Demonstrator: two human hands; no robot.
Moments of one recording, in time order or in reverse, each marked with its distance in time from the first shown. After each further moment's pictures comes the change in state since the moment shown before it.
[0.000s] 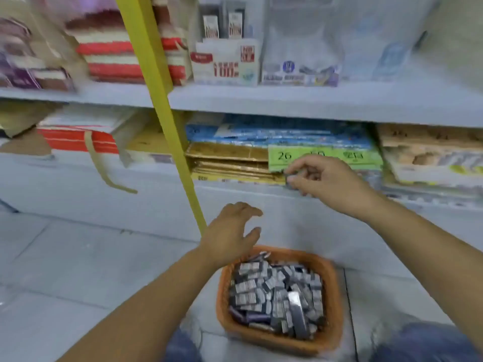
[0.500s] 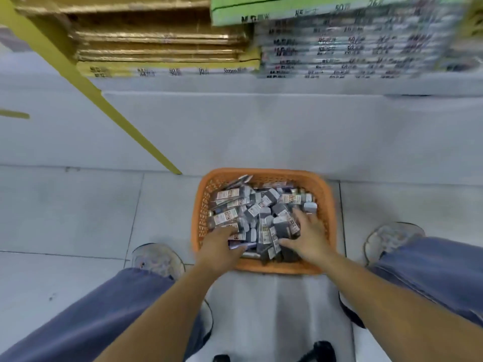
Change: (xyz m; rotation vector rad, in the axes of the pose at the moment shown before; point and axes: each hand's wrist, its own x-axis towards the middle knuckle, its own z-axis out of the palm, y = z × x) left_hand -0.085 -0.088 0.244 -0.166 -0.476 -0.513; right_hand -0.161 0.271 0.199 -0.182 -0.250 0.885
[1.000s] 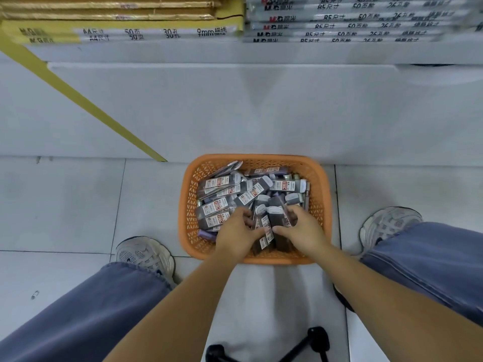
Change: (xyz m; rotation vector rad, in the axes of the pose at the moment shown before) left_hand 0.026 0.045 0.036 -0.304 0.025 -0.097; right_hand 0.002 0.007 0.011 0.370 0.036 0.013
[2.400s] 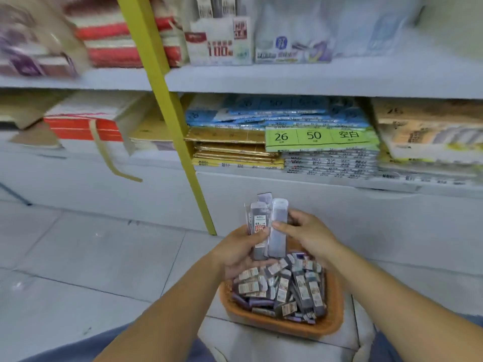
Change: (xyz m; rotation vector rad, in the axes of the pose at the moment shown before) left_hand -0.127 0.116 -0.167 -0.897 -0.351 0.213; right_hand -0.118 -0.211 -0.076 0.348 -0.183 -0.466
